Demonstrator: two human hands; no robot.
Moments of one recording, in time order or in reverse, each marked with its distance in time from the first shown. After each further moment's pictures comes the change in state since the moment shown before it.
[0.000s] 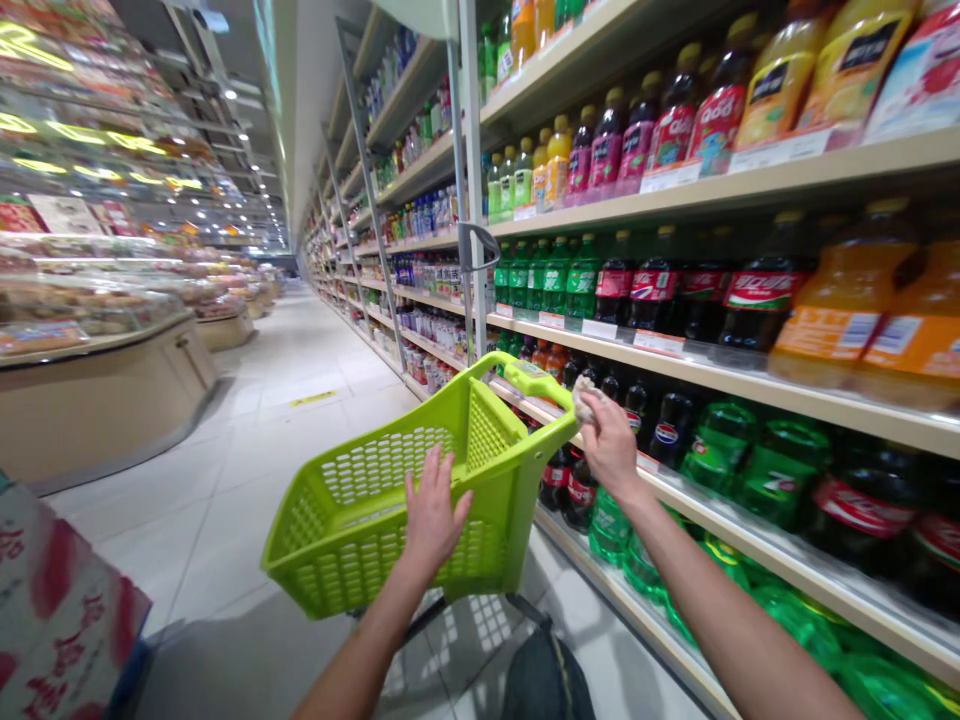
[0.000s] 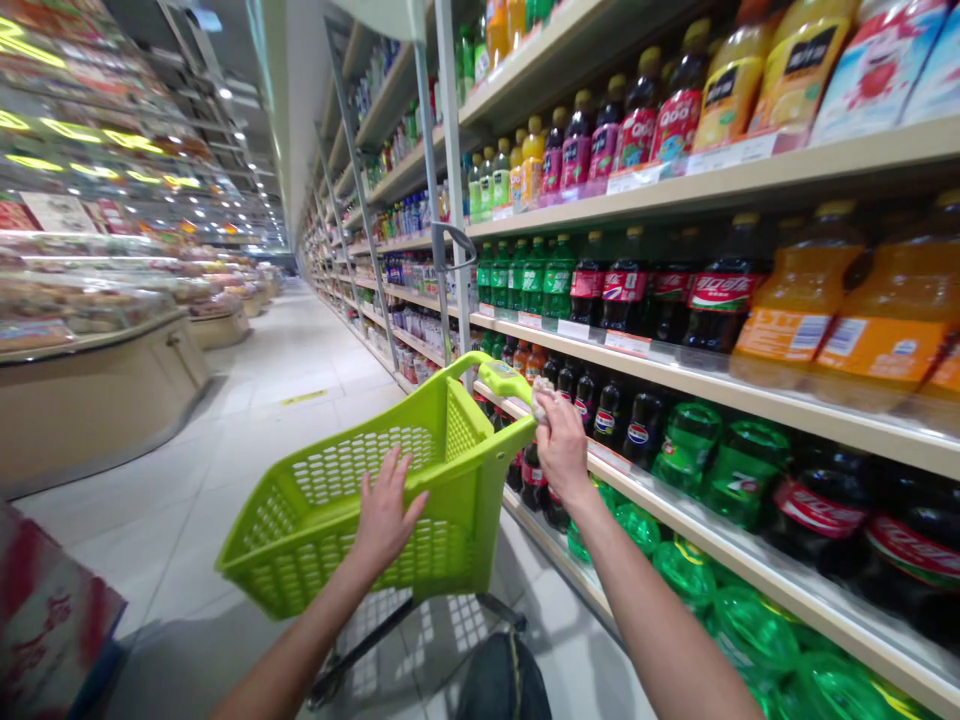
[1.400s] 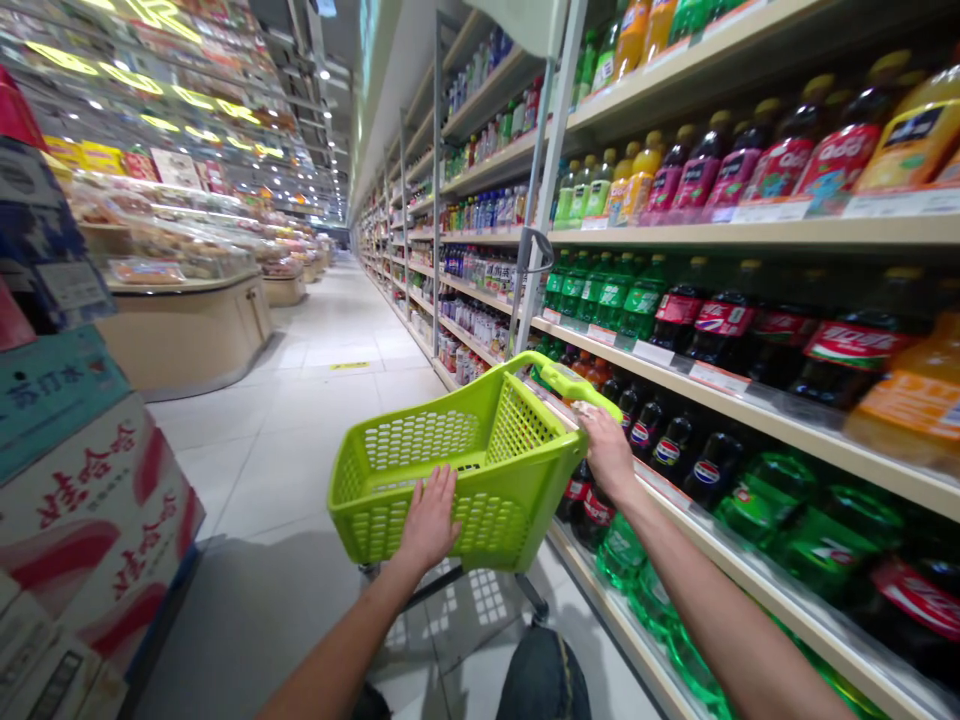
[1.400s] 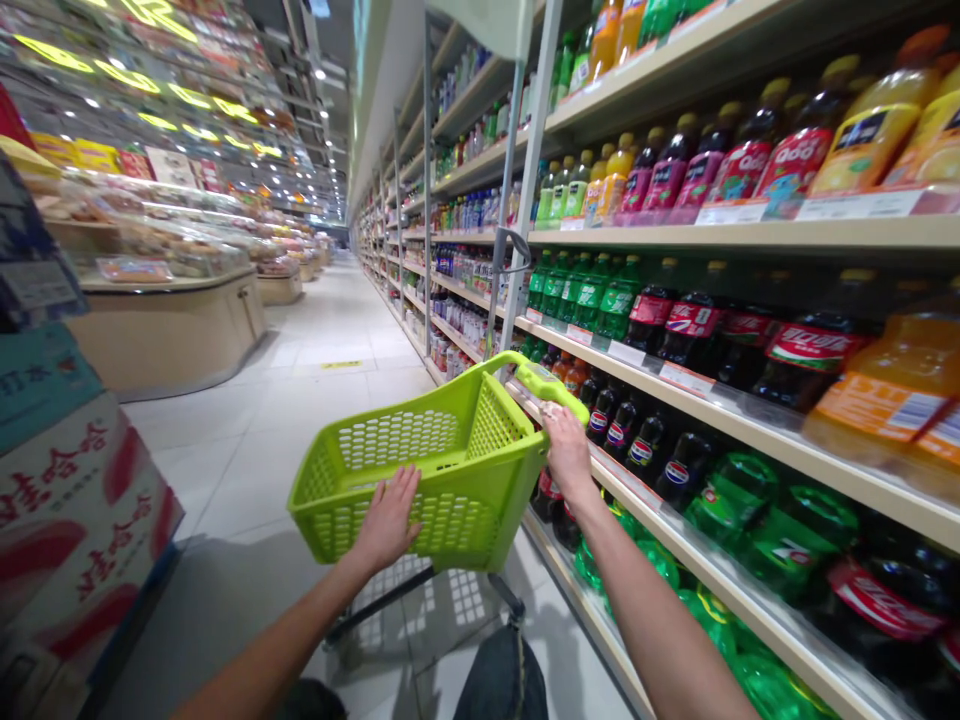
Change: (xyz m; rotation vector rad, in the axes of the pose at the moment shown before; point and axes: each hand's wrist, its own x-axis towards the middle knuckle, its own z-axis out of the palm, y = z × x) left_hand -0.040 -0.060 -0.005 0.219 -0.313 -0.080; right_hand -0.002 -0.001 0.060 -0.272 -0.344 -0.223
